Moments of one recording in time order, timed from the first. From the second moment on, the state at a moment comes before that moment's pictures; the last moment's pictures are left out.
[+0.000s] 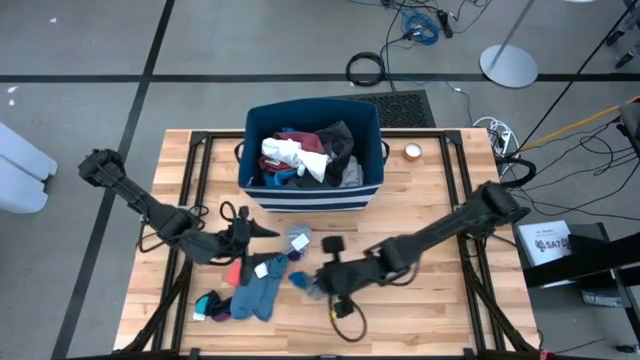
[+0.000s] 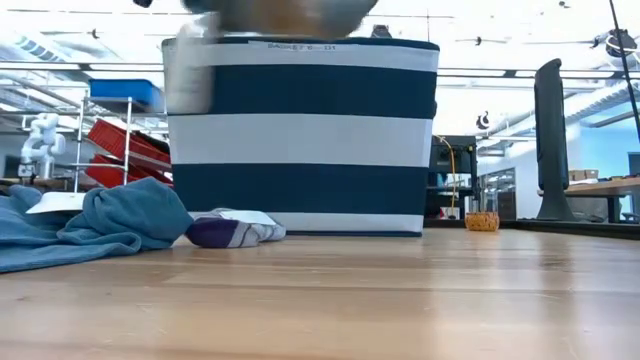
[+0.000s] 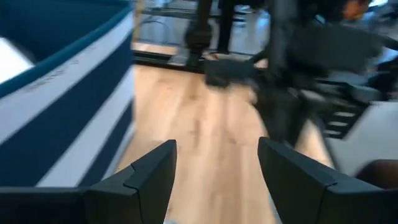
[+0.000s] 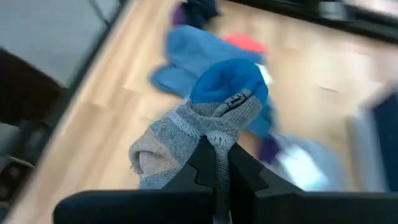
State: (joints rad) left arm -0.60 1.05 0.80 -0.12 -0.65 -0.36; right arm 0.44 1.86 1.52 -0.39 0.26 0.09
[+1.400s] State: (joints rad) left arm -0.44 1.42 0.80 0.61 -0.32 -0.27; right arm 0.60 1.70 1.52 -0.37 0.88 0.08
